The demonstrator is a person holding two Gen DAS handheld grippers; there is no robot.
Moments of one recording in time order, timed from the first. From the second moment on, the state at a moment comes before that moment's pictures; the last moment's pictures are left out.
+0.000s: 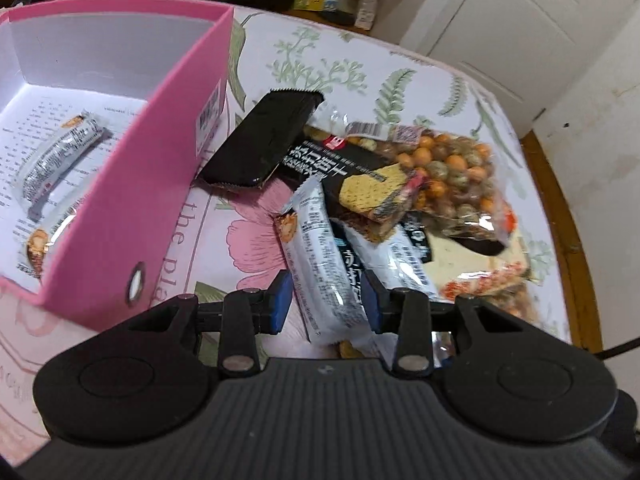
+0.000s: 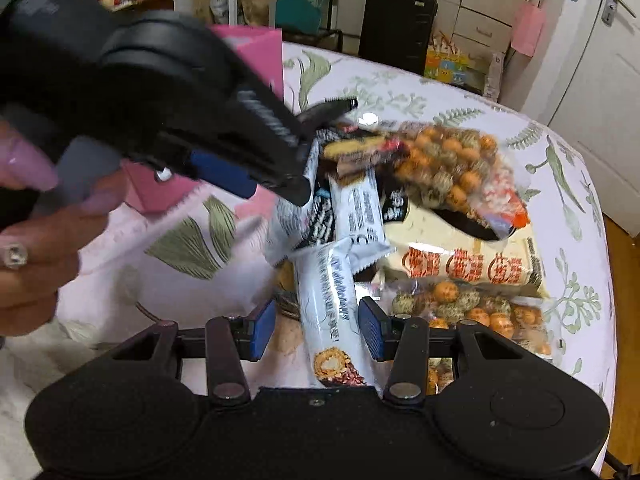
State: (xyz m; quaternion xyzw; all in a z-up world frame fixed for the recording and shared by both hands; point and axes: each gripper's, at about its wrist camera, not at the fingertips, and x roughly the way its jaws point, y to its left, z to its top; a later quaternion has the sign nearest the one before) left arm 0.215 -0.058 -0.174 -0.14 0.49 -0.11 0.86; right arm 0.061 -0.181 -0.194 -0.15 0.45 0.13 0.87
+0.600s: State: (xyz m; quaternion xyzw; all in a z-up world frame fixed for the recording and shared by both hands) left arm 0.215 -0.066 -0.173 -0.10 0.49 -0.13 0.85; right arm 0.068 -0.192 -0.187 -0.07 0.49 0.10 0.86
